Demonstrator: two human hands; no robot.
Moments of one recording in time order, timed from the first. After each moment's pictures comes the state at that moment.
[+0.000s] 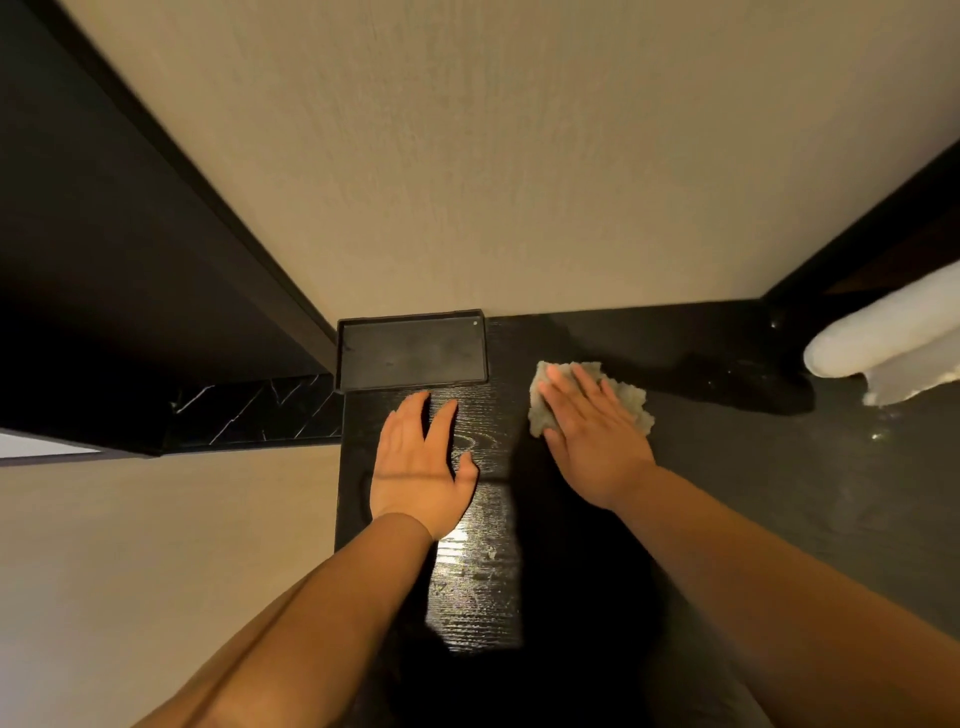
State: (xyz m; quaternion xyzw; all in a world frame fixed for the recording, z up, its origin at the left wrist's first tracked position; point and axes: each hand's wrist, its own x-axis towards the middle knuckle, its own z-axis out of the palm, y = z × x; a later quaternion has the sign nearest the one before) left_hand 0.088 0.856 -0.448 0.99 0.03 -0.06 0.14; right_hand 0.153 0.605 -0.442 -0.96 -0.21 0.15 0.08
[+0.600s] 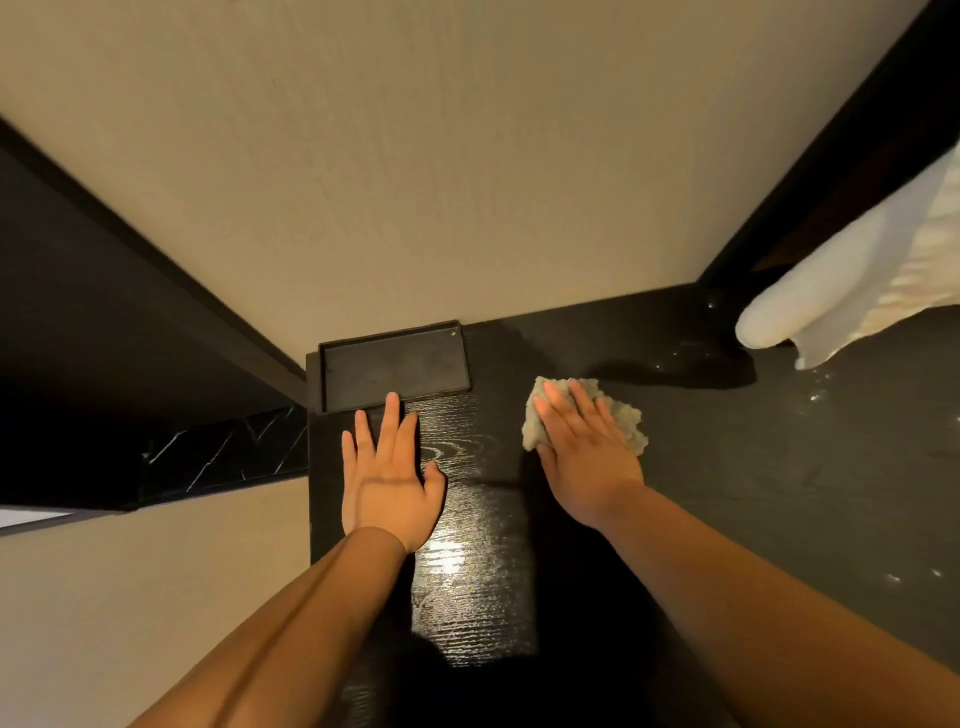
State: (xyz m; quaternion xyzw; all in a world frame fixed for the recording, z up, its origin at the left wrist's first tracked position) left_hand 0.093 0.852 -0.444 0.99 0.02 -0.11 0.08; right_hand 0.117 0.582 -0.441 -0.98 -0.11 0.14 0.11
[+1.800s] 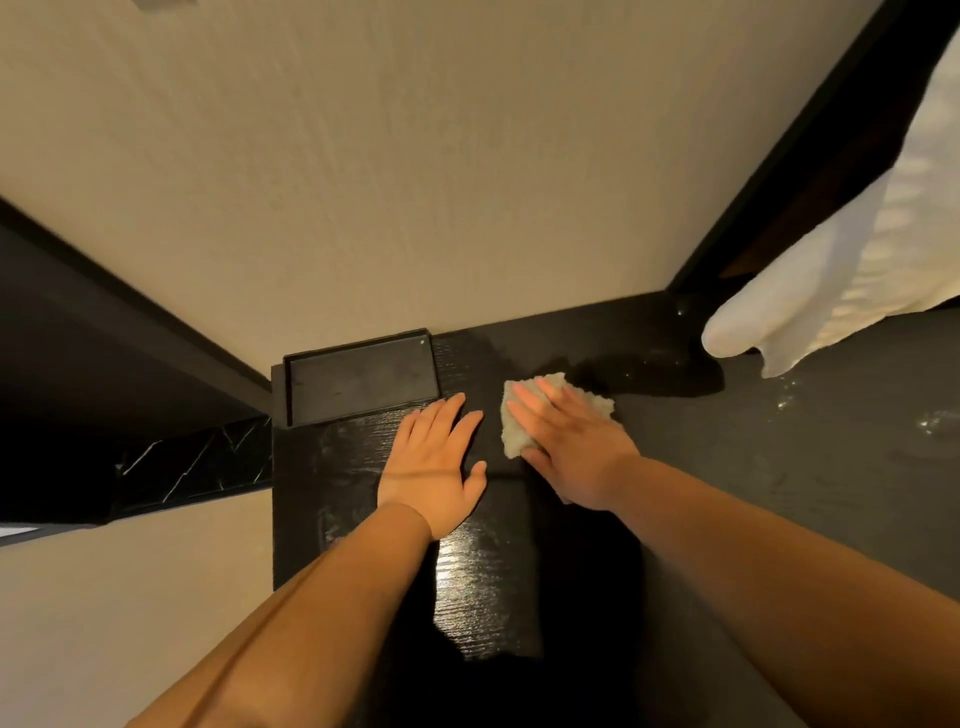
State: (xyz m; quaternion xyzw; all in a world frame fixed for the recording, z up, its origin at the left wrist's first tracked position) left_hand 0.127 0.787 -0.449 0.98 -0.18 -0.08 0.09; right_hand 0.153 0.538 -0.436 -0.95 -0.25 0.17 0.03
